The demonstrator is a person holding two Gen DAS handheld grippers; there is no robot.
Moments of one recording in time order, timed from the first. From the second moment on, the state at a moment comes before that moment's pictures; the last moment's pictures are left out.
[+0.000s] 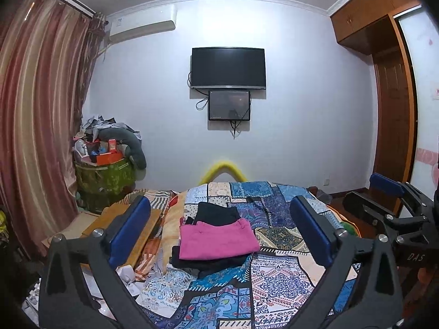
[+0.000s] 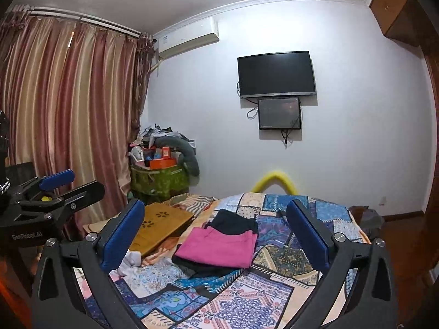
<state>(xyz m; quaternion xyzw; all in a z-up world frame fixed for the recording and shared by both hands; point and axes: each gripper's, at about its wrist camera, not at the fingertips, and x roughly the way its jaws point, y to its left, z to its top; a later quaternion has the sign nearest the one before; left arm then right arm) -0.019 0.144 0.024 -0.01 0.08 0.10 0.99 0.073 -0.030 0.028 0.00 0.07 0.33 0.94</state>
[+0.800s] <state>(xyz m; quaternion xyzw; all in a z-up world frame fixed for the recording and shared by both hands) -0.009 0.152 0.005 -0.02 0.11 0.11 0.99 0.069 -0.031 0.025 -0.01 0.09 0.32 0.94</state>
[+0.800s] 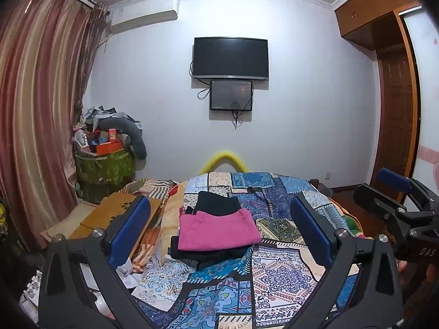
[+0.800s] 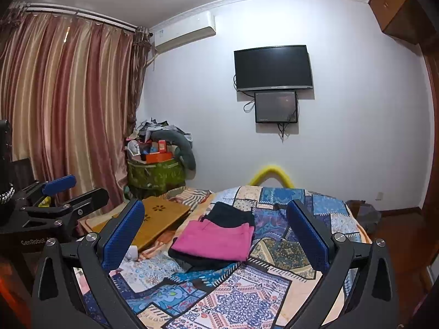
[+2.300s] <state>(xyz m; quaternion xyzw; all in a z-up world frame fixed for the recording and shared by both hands) -0.008 0.148 0.003 -0.03 0.11 0.07 0.99 0.064 -0.039 0.027 0.00 0.08 0.32 0.94</state>
